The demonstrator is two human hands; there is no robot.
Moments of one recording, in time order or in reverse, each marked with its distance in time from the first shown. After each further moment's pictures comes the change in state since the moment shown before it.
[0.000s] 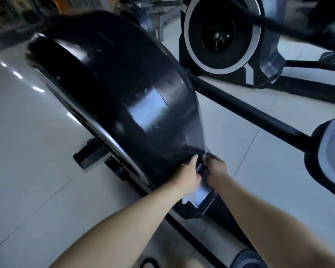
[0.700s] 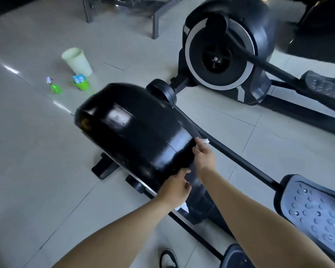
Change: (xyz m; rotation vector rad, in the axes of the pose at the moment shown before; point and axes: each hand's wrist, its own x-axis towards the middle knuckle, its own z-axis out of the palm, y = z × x) left_hand -0.092 0.078 -0.271 -0.070 -0.077 0.036; right_hand -0.186 -0.236 0.190 -0.196 -0.001 -0.155
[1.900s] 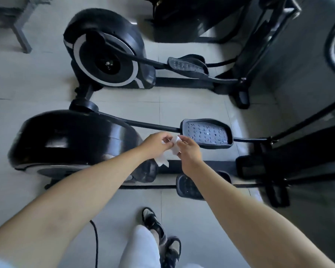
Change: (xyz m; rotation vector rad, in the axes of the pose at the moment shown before) left_hand -0.179 0.212 -0.122 0.065 -0.470 0.511; right_hand -0.351 -0.118 -0.087 0.250 0.558 0.058
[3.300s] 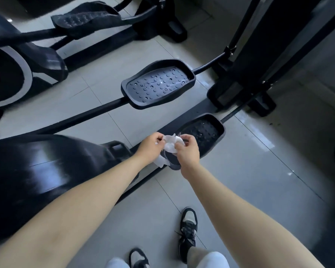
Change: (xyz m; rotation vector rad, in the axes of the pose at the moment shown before) left_hand 0.134 -0.156 0.233 0.150 -0.351 0.066; right_hand 0.109 0.246 -0.076 0.262 0.548 0.079
